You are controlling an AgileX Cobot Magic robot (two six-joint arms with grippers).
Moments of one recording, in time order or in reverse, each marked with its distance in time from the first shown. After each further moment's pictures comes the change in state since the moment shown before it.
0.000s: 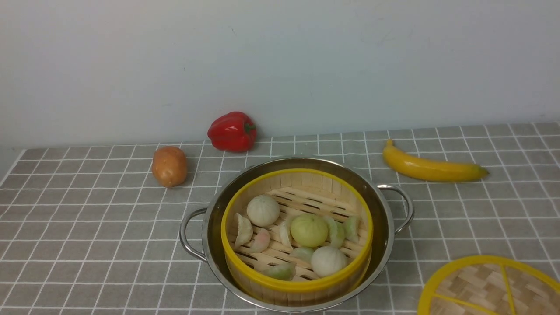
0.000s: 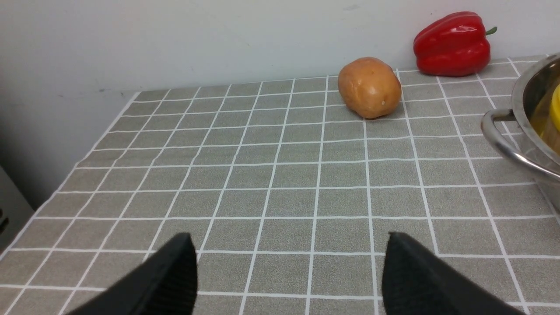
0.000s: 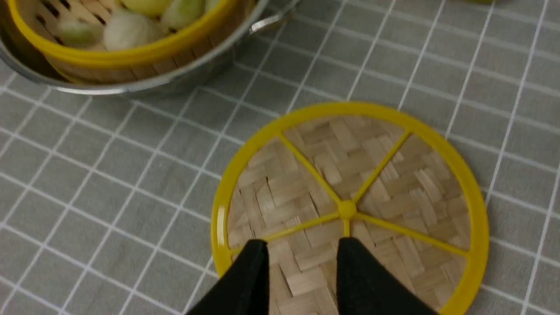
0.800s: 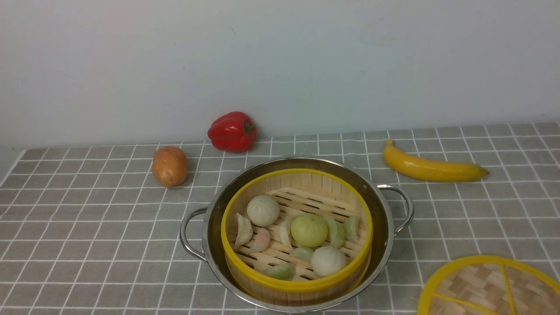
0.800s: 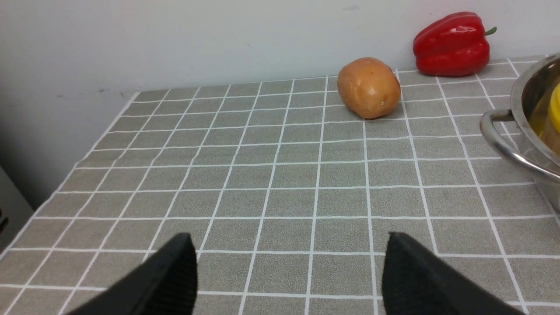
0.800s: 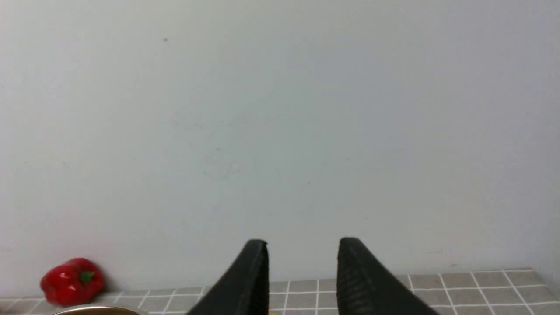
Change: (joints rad) right arm -0.003 -0.562 0.326 -0.160 -0.776 0.369; left arm 0.000 0.000 0.000 -0.001 0.000 0.000
